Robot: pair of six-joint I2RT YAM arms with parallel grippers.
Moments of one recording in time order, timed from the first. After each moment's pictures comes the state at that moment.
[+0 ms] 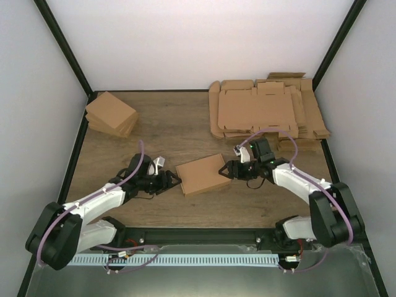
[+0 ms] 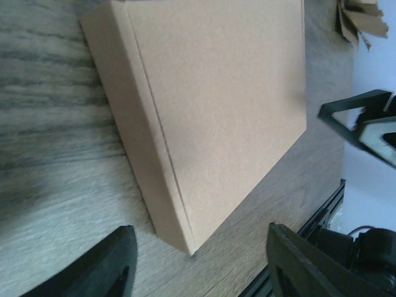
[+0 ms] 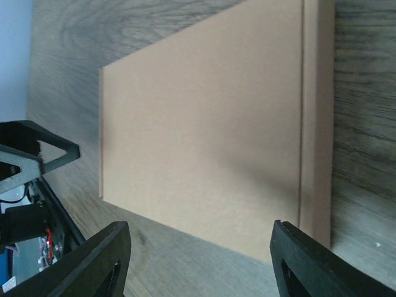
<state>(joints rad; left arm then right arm) -0.49 1.13 0.40 -0.09 0.56 -0.83 0.36 1.29 0.62 -0.27 -0.65 0.40</state>
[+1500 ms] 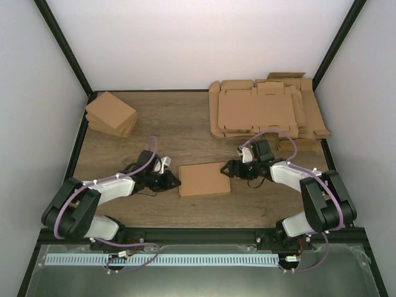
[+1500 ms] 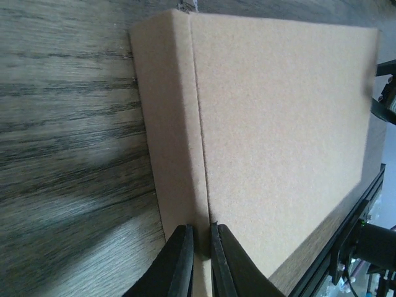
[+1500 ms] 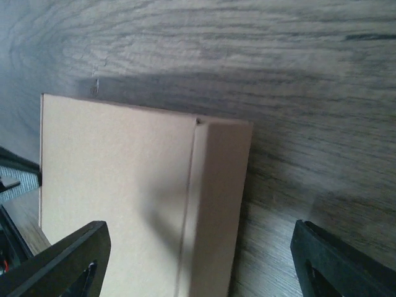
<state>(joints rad) -0.49 1.39 0.46 0.00 0.58 -0.71 0.31 1.44 0.60 -0.15 -0.59 0.38</state>
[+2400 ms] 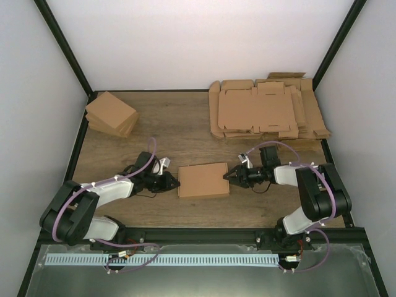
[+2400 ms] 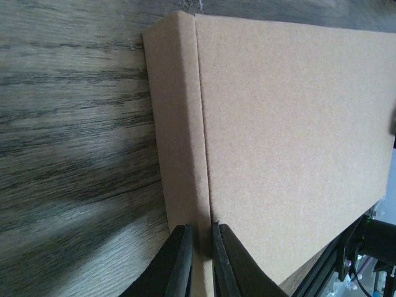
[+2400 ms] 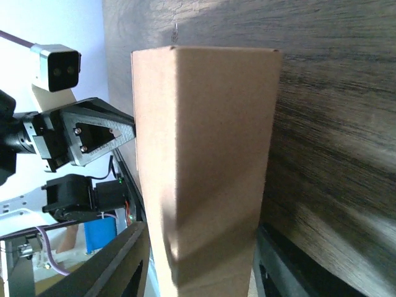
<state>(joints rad) -0.48 1.36 0.44 -0.01 0.57 -0.68 0.18 1.53 0.49 -0.02 -1.06 0.43</state>
